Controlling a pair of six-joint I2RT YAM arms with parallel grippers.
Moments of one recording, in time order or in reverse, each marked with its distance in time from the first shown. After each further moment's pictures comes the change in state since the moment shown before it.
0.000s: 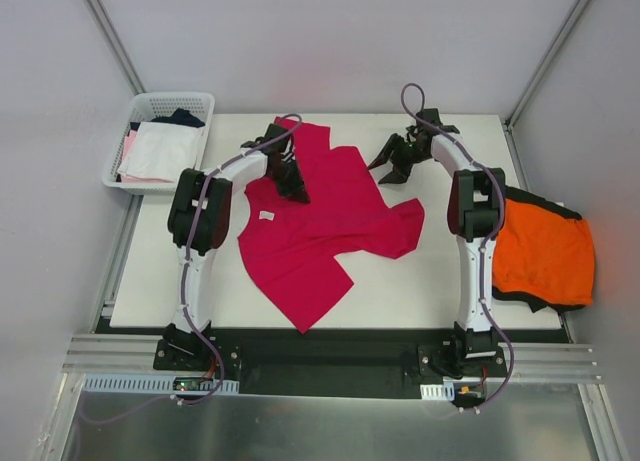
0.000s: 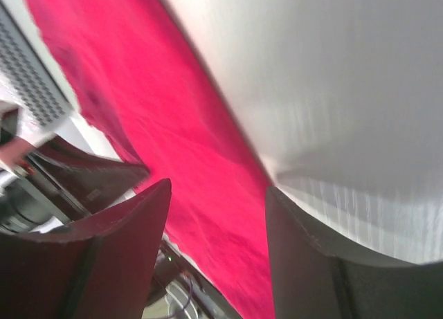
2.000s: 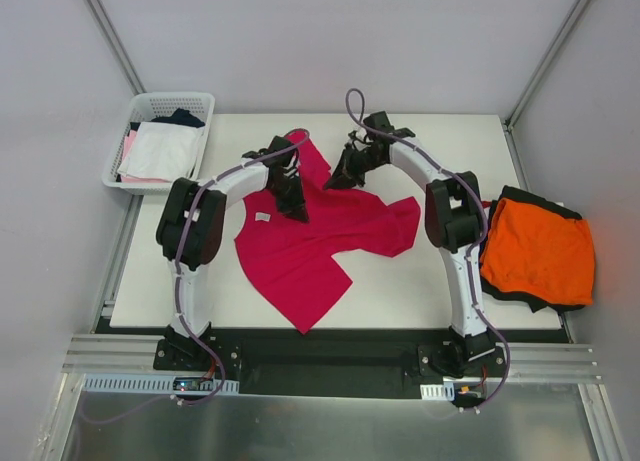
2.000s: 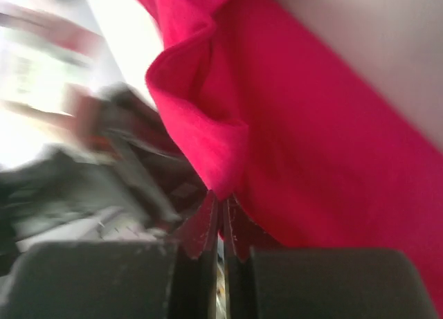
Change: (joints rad) left arm -0.082 -0.157 -0.182 -0.074 -0.007 0.055; right arm 0.247 -0.087 -0.045 0.080 -0.208 0.064
